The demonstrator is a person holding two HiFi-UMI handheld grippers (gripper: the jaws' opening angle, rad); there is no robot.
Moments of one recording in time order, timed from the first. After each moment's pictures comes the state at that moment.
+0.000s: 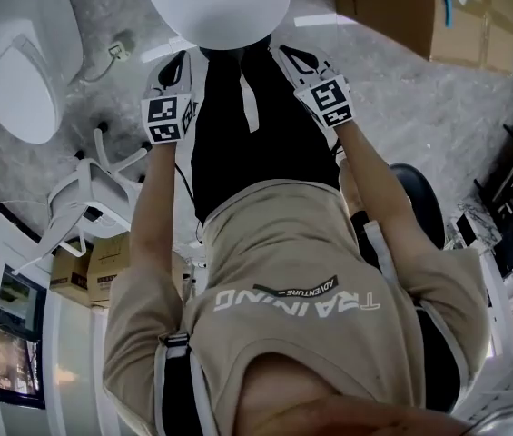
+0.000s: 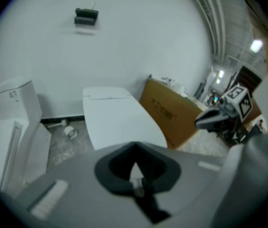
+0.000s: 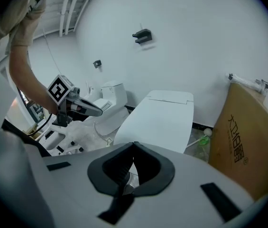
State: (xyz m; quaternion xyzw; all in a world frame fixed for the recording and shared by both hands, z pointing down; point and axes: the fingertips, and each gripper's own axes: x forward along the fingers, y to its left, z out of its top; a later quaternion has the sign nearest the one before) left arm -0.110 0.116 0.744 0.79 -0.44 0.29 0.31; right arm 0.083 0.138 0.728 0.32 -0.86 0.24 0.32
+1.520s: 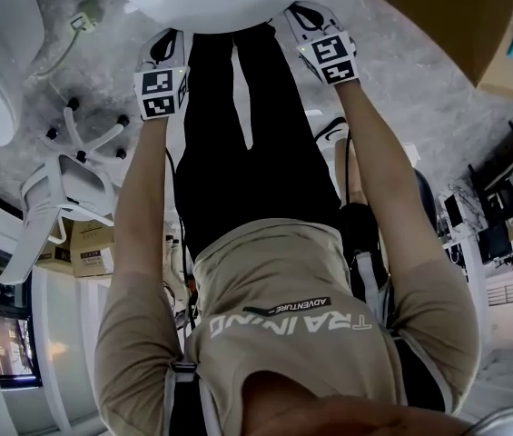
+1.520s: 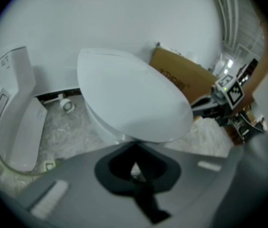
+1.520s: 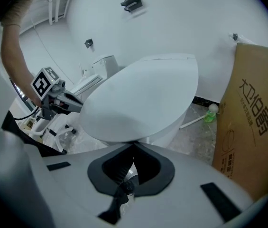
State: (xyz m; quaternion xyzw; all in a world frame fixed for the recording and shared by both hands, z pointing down) left arm -0.099 0.154 0.936 0.75 -0.42 0.36 0.36; right arm 0.114 0.127 0.938 0.30 -0.83 0.28 0.39
